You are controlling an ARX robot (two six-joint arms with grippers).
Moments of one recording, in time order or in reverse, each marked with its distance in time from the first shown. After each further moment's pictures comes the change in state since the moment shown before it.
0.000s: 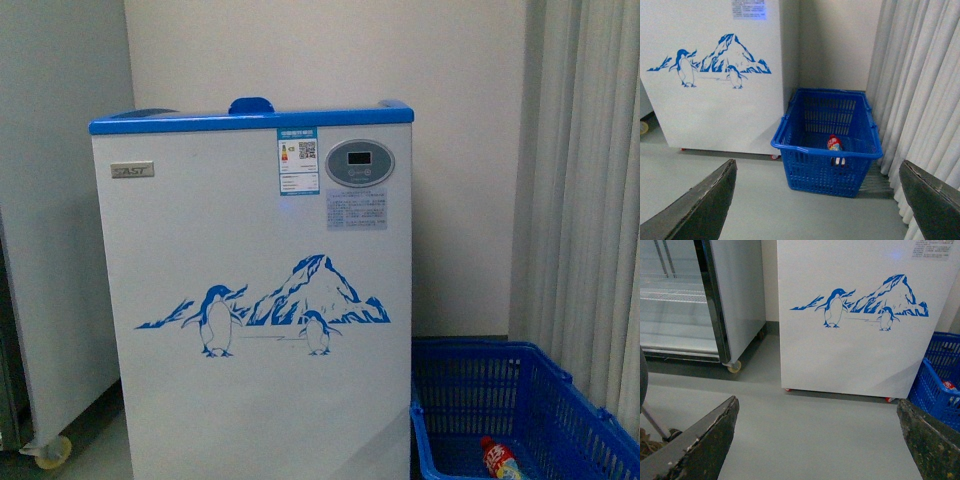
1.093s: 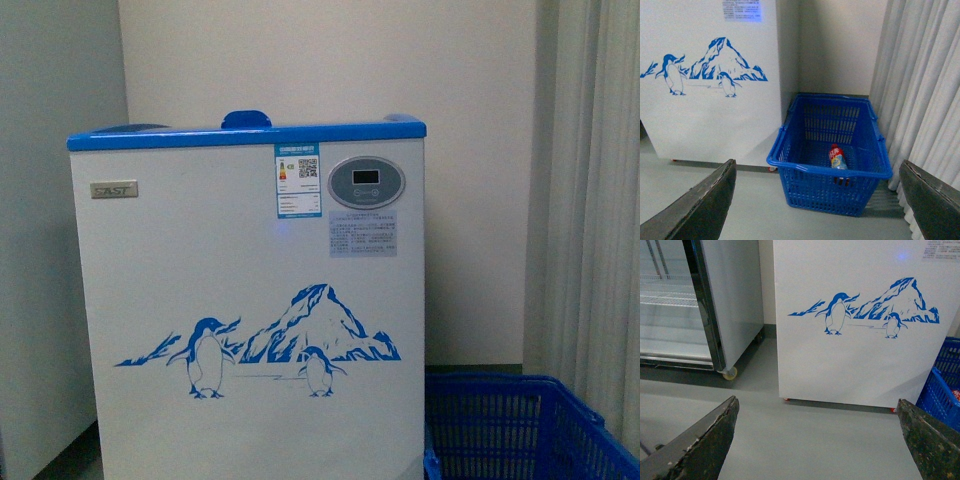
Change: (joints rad) left arm 0.000 0.000 0.000 0.000 0.000 0.000; right arm 0.000 0.000 0.000 0.000 0.000 0.000
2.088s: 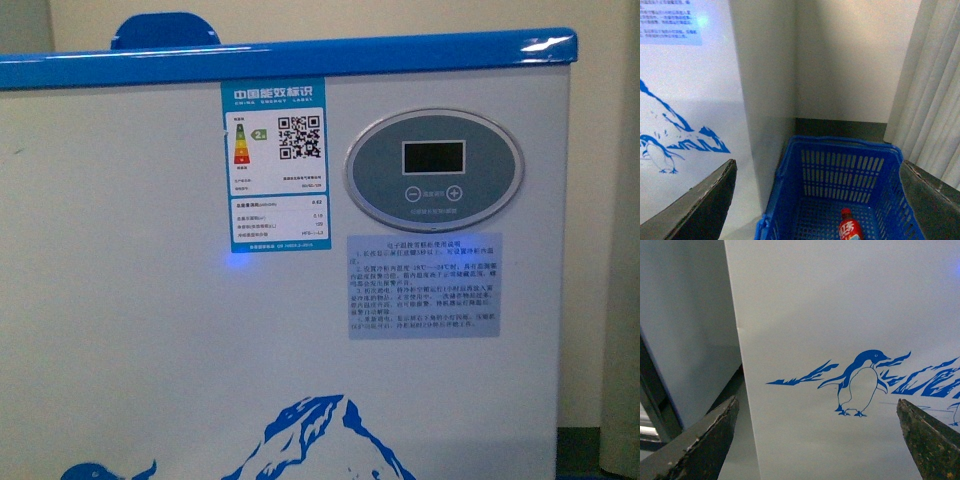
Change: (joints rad) left arm 0.000 0.000 0.000 0.000 0.000 0.000; right arm 0.000 0.000 0.000 0.000 0.000 0.000
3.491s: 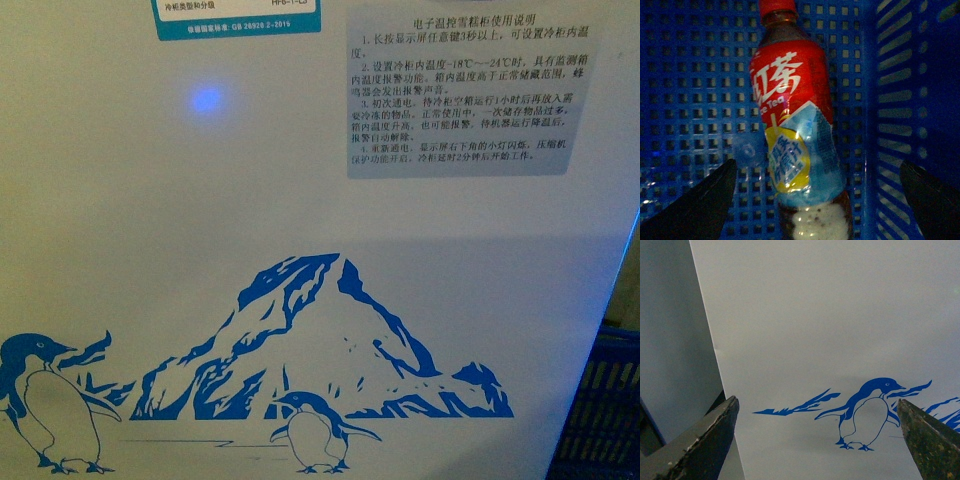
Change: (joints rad) left arm 0.000 0.000 0.000 0.000 0.000 0.000; right arm -0.290 2.649 0.979 0.666 0.065 -0.174
